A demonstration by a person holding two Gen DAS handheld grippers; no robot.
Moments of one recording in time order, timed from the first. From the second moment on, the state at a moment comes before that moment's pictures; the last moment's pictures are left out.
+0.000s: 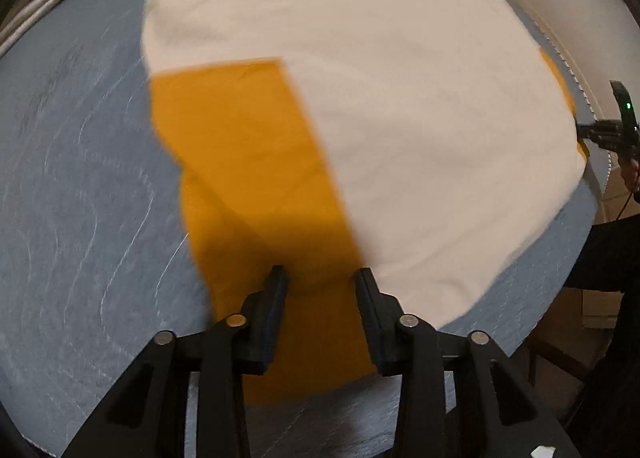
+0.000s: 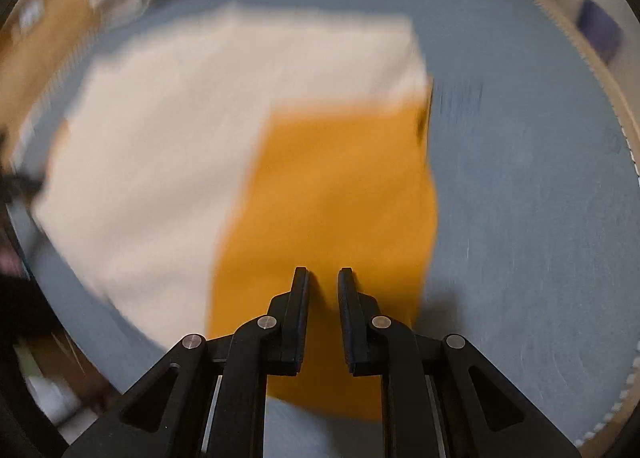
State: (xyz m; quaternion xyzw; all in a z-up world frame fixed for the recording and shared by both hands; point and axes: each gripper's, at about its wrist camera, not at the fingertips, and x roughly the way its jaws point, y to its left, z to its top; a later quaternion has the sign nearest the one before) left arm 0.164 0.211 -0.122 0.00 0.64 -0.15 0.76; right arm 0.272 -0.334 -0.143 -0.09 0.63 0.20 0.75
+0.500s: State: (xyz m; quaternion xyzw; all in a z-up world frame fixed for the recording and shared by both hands) left arm 0.141 0.211 -0.119 0.07 0.67 -0.04 0.73; right arm 0.253 -0.331 -0.143 -0.19 0.64 0.11 0.73
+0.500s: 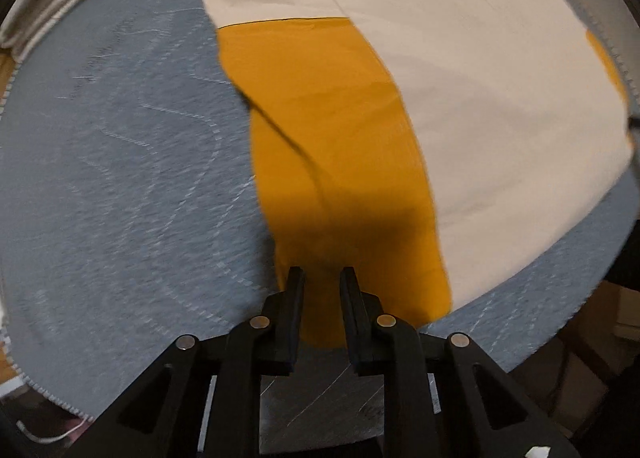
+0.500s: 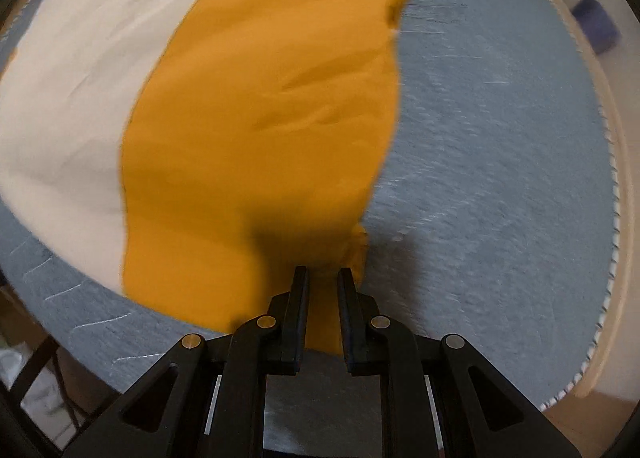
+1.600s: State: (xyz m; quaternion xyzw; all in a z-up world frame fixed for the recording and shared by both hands) left arm 0.092 0.179 -0.082 -0.25 0.54 0.00 0.81; right arm 0.219 -0.186 -0.099 -0.10 0.51 0.16 0.84
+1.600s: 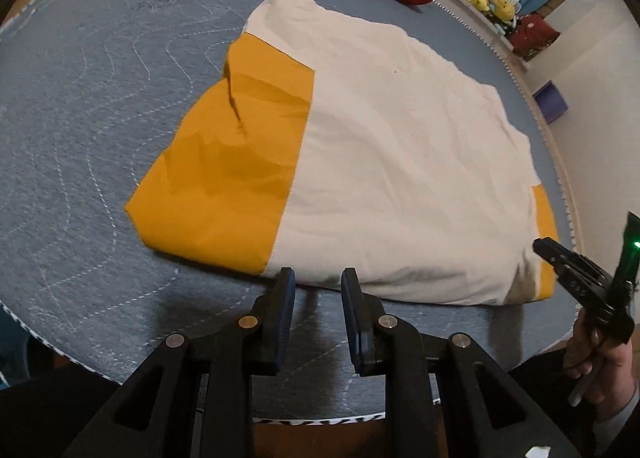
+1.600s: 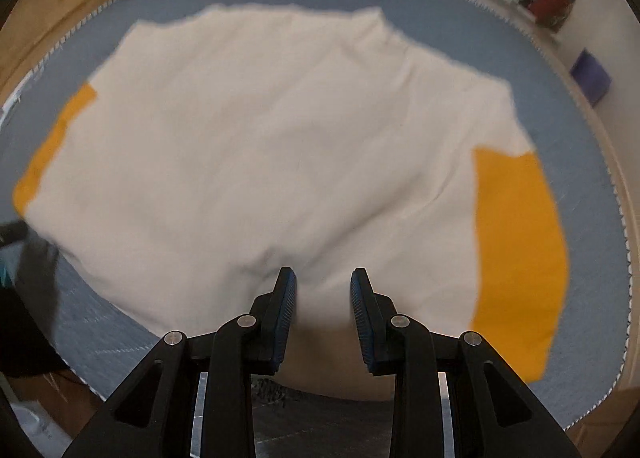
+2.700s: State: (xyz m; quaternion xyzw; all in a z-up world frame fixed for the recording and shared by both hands) left arm 0.075 0.235 -0.143 -0.50 0.48 0.04 0.72; right arm 0.199 -0.212 -0.057 0.02 0.46 0.18 0.87
